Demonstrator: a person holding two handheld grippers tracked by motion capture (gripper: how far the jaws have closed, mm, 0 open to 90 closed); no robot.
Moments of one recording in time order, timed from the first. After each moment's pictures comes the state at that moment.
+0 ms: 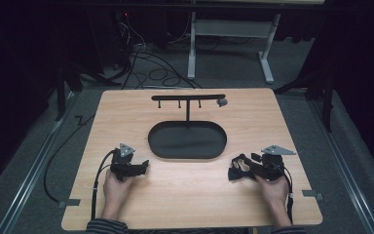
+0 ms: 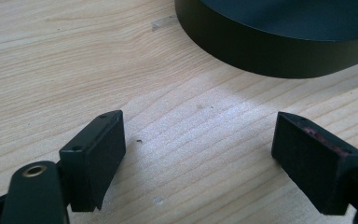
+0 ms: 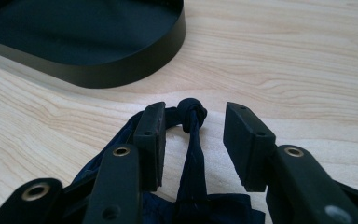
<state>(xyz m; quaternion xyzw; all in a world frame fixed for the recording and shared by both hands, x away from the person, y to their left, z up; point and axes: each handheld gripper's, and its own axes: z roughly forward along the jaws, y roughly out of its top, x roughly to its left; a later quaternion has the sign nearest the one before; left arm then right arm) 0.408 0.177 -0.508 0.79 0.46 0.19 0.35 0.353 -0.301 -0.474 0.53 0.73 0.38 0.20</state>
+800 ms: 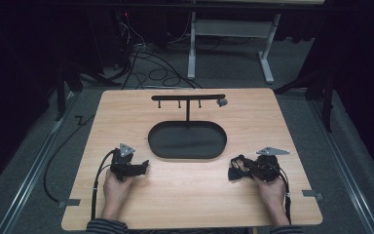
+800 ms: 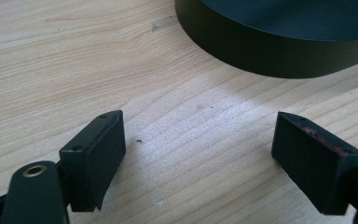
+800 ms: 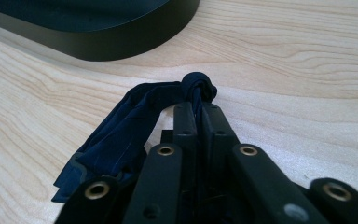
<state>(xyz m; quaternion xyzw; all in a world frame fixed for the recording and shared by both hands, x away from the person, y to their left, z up) 0.408 0.177 -0.508 0.79 0.46 0.19 0.35 0.358 -0.299 -0.491 0.52 0.75 0.36 0.16</state>
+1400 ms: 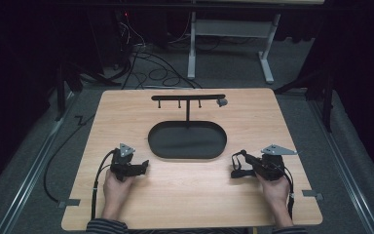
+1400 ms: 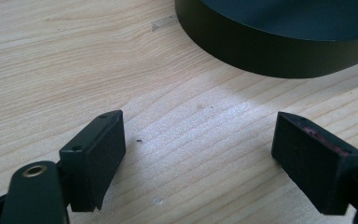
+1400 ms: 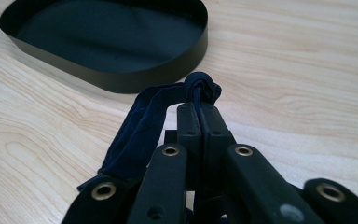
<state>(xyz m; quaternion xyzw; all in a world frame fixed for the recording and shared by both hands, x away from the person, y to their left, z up) 0.408 0.177 -0.508 0.79 0.46 0.19 0.35 0.347 -0.298 -0.461 0.49 0.75 0.40 0.20</state>
